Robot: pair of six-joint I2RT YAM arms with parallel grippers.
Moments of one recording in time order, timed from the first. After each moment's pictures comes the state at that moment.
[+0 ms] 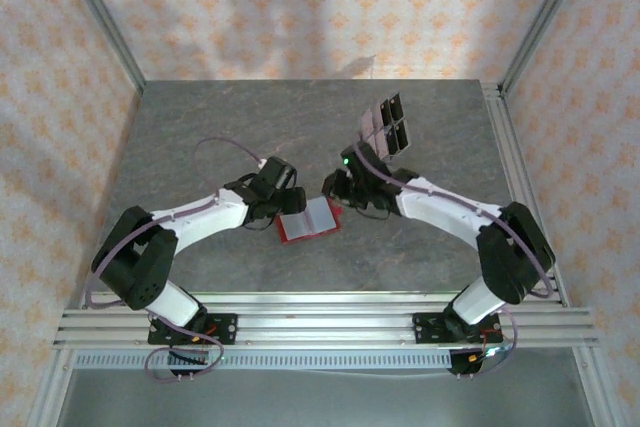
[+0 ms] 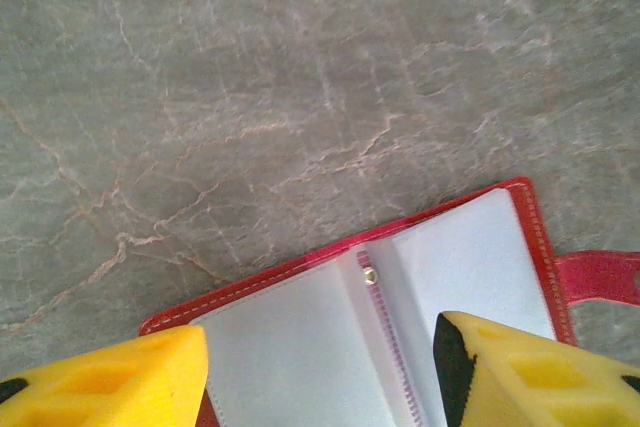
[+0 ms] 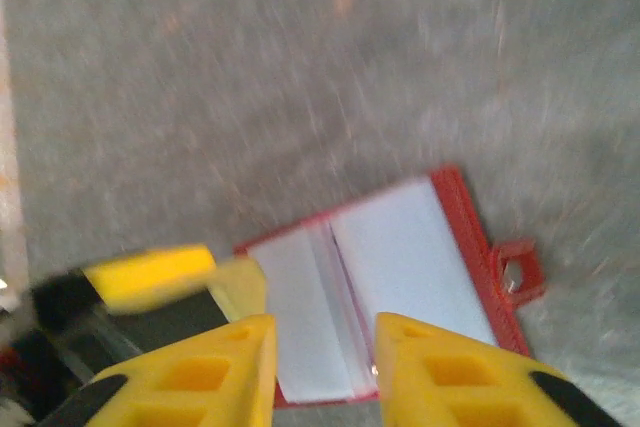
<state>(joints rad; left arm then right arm) -0.56 1.52 0.88 -0.35 -0.09 -0.65 0.67 1.55 1.09 -0.37 -0.14 0.91</state>
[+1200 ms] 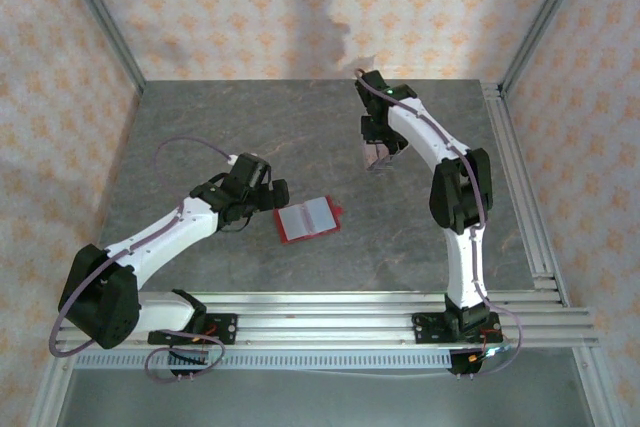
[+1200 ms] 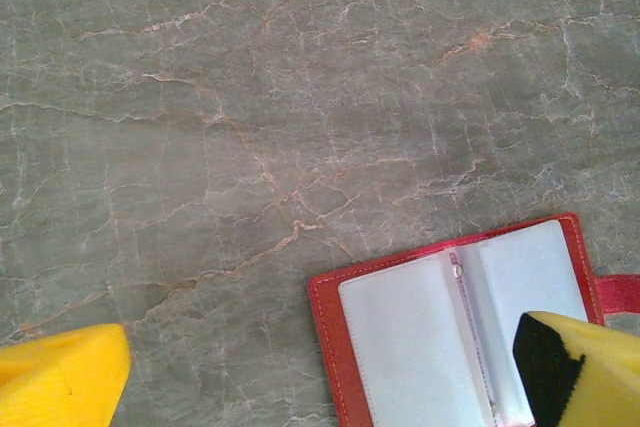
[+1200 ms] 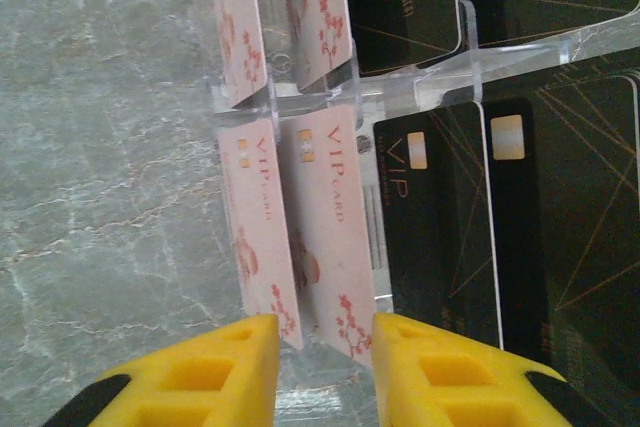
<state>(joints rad) -0.48 1.29 0.84 -0.52 -0.18 -0.65 0.40 2.14 1.95 -1.07 0.23 0.39</state>
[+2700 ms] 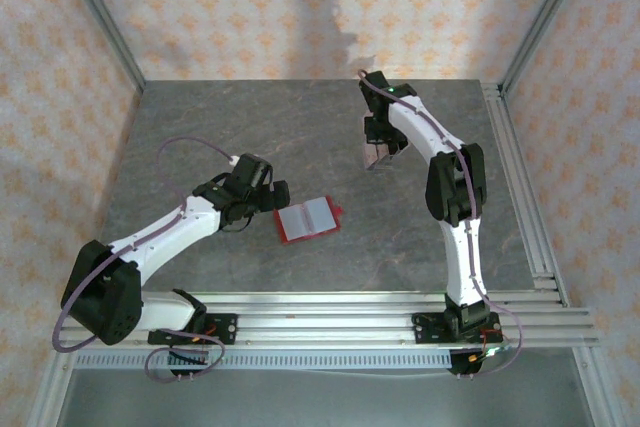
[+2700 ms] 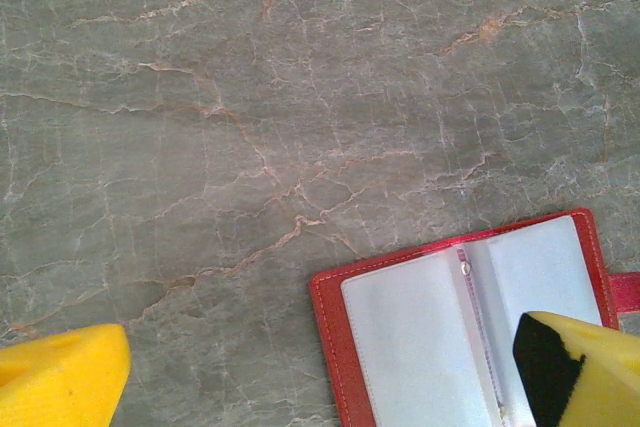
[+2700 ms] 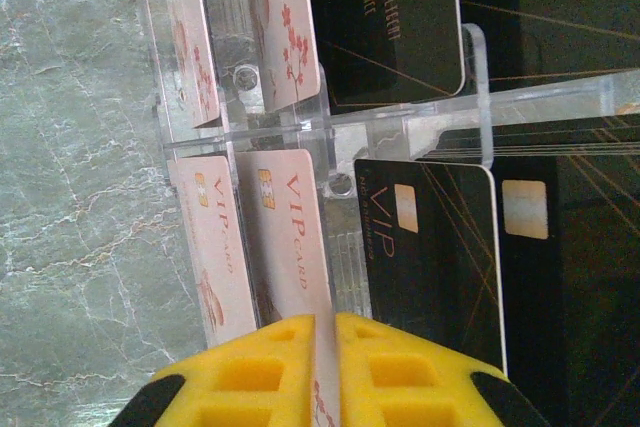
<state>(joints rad) -0.48 1.31 0.84 -0.52 -0.17 -0.65 0.36 2.23 2.02 -1.08 0.20 0.36</state>
